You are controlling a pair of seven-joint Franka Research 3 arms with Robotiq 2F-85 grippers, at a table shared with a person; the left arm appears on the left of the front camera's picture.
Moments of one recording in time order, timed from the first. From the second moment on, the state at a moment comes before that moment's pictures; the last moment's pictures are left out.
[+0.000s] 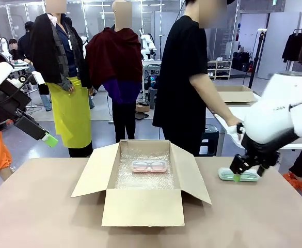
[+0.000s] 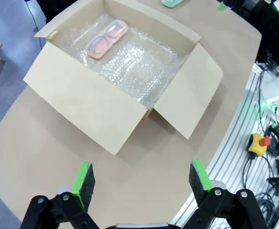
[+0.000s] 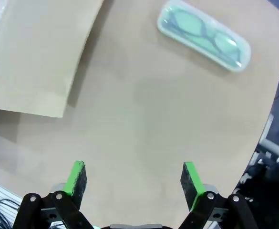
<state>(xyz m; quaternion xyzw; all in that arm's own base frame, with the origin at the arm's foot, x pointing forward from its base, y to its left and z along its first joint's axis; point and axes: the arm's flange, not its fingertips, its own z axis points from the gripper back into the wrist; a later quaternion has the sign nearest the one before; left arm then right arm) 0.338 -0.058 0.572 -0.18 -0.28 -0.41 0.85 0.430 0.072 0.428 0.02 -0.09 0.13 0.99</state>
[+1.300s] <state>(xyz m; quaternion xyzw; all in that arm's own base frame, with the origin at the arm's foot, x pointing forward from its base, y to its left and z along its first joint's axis) 0.338 -0.058 0.572 -0.18 -0.28 -0.41 0.85 0.439 0.051 0.428 0.02 -0.09 0.17 0.98</state>
